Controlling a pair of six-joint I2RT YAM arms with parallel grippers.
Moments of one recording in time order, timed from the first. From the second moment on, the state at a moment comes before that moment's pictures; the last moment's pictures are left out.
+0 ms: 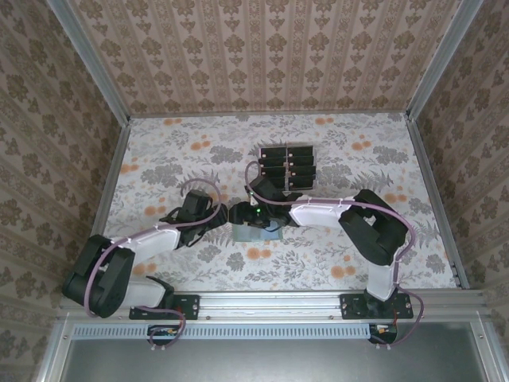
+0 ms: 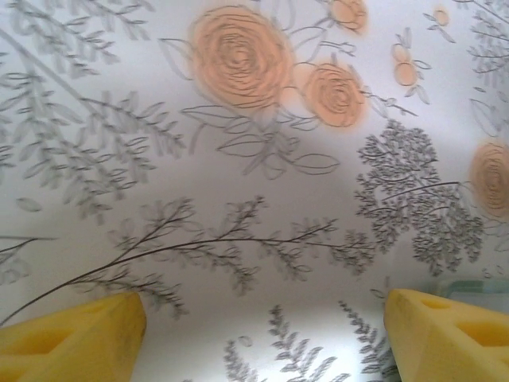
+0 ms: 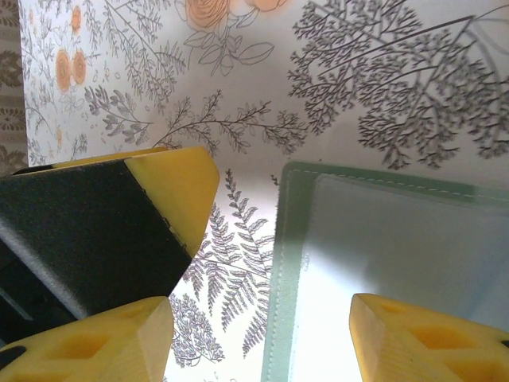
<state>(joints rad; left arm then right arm) -0.52 1.31 0.46 -0.05 -0.04 -0.75 0.83 1.88 1.10 -0.04 -0.29 0.89</state>
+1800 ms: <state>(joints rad) -0.51 1.17 0.50 -0.17 0.01 -0.69 0.82 1.74 1.09 -0.43 -0.05 0.71</state>
